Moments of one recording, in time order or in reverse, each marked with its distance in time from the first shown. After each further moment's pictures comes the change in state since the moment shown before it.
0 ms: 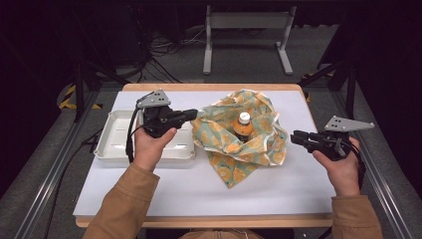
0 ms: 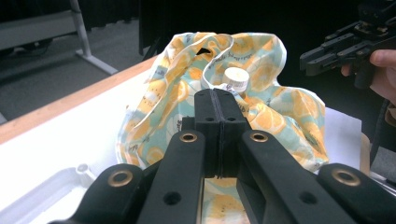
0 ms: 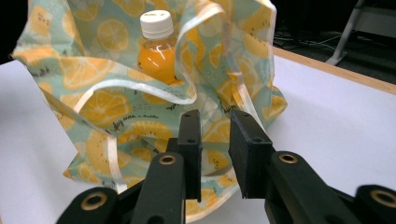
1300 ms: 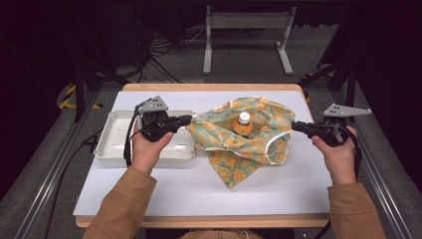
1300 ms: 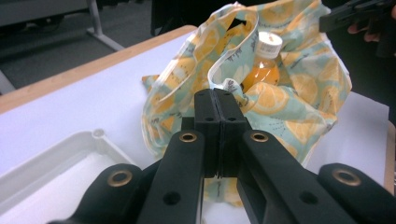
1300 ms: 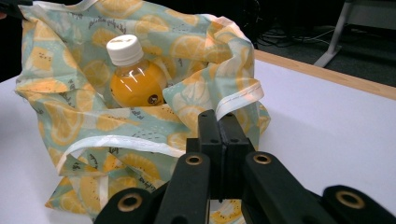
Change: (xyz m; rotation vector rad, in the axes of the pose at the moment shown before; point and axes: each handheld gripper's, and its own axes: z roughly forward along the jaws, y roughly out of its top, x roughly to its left) left arm 0.017 -0.025 0.008 0.074 0.050 -0.022; right arm -0.024 0.016 0.012 -0.004 -0.018 0.068
